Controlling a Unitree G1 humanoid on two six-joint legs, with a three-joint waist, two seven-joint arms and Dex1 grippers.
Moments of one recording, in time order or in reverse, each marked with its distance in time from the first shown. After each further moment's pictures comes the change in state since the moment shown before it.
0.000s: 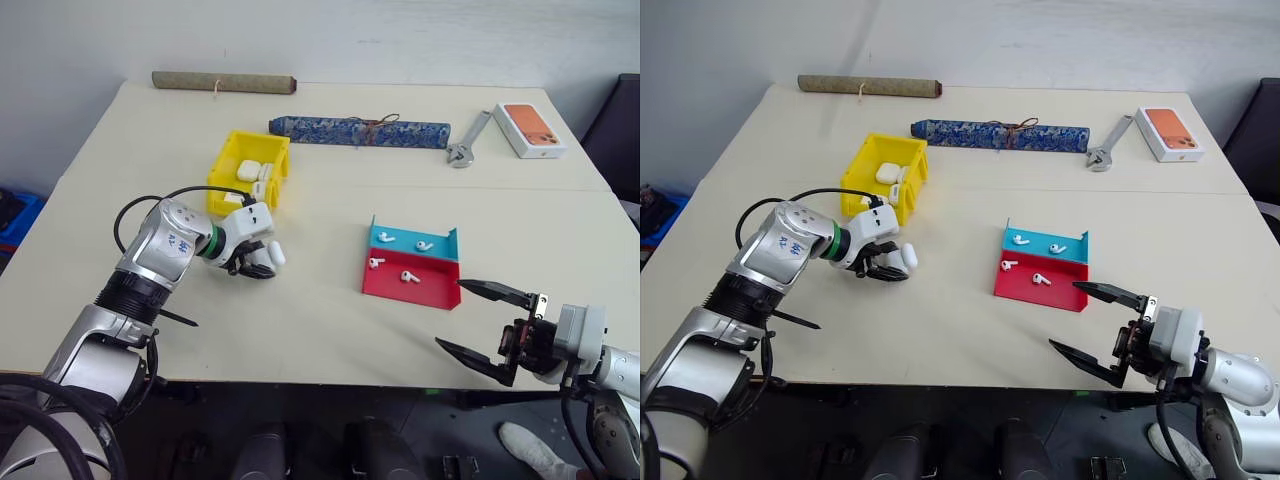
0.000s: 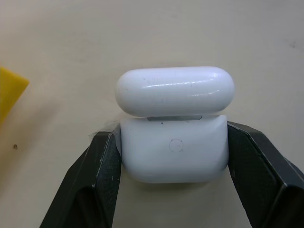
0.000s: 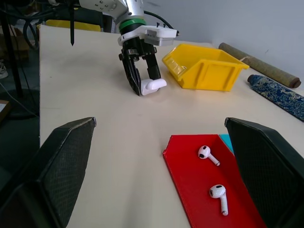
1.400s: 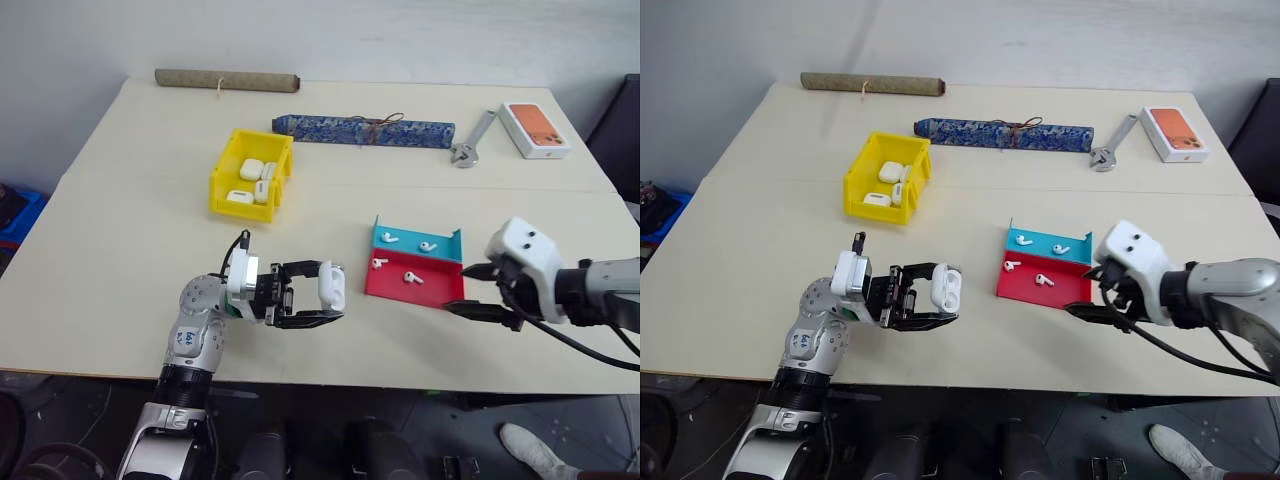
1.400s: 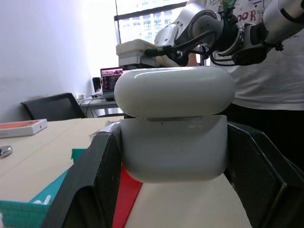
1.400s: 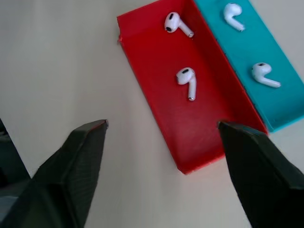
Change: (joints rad) left arm 0.498 -0.400 0.361 -0.230 -0.593 -0.662 -0.277; right arm -0.601 -0.492 0.323 -0.171 0.061 1.220 -0.392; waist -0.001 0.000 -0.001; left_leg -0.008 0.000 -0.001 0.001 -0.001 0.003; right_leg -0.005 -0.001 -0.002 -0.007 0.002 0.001
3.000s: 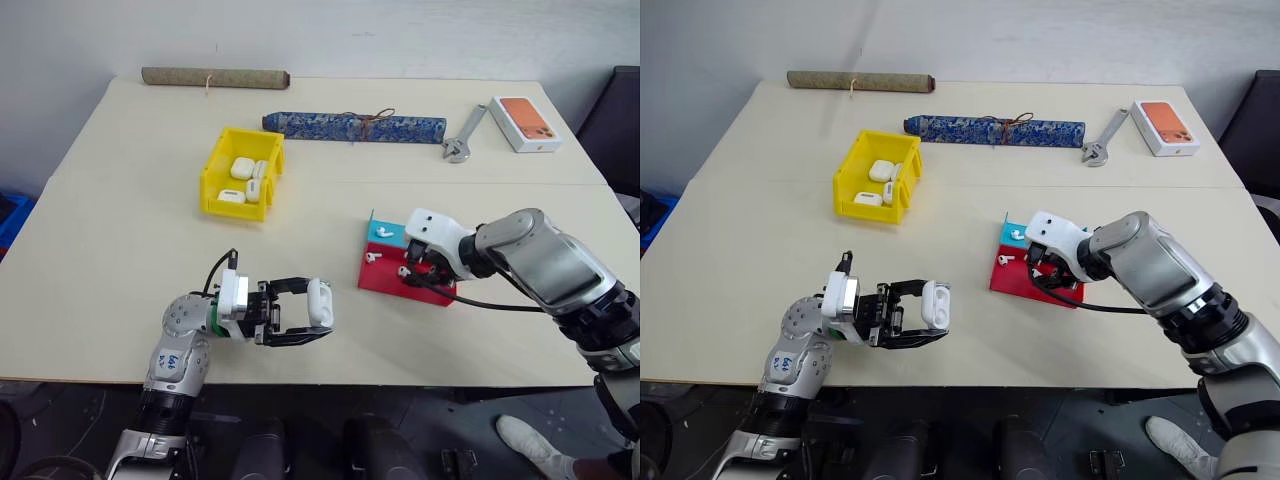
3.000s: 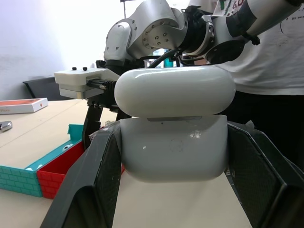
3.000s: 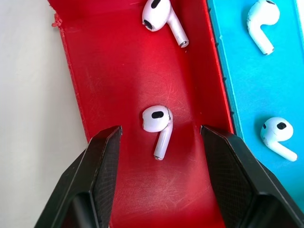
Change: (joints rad) left arm 0.106 0.049 -0.013 -0.082 0.002 -0.024 0.063; right arm -0.408 0.285 0.470 0.363 -0.530 -0.028 0.185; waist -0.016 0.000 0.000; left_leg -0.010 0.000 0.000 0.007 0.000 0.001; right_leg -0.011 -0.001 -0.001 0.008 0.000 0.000
